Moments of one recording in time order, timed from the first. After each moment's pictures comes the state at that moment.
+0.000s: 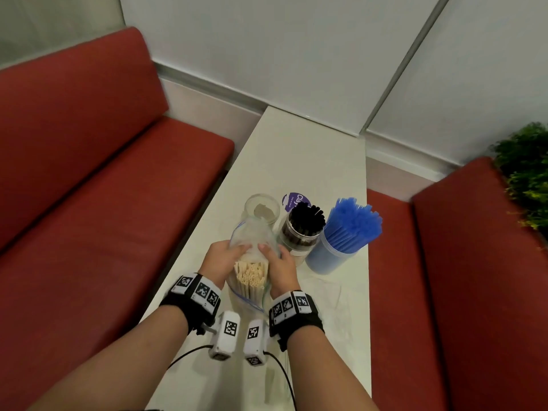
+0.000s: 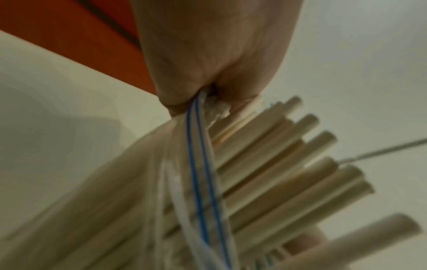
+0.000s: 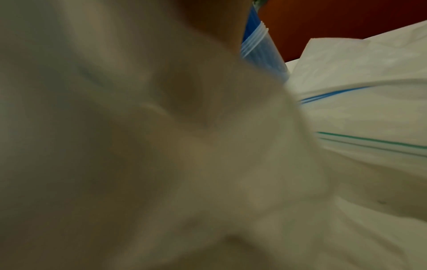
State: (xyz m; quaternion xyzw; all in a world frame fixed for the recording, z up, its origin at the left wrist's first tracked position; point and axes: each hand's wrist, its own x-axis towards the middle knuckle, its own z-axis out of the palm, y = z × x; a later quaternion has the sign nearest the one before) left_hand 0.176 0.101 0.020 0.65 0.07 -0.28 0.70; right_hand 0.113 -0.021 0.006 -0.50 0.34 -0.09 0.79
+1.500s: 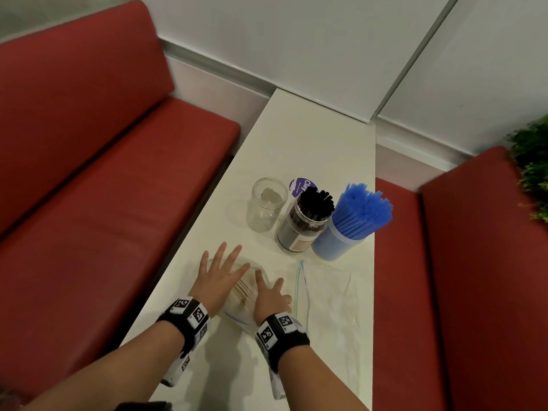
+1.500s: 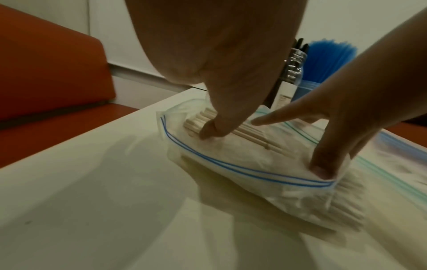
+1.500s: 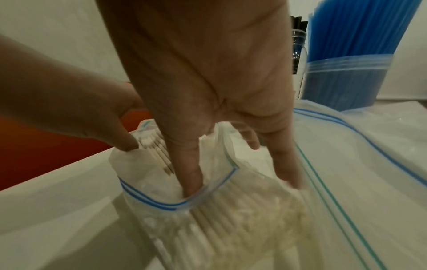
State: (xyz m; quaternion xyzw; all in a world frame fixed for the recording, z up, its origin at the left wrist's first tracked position) left_hand 0.124 0.155 -0.070 0.93 -0.36 -0.08 0.03; right_hand 0.048 0.028 -0.026 -0.88 0.29 0.34 0.17
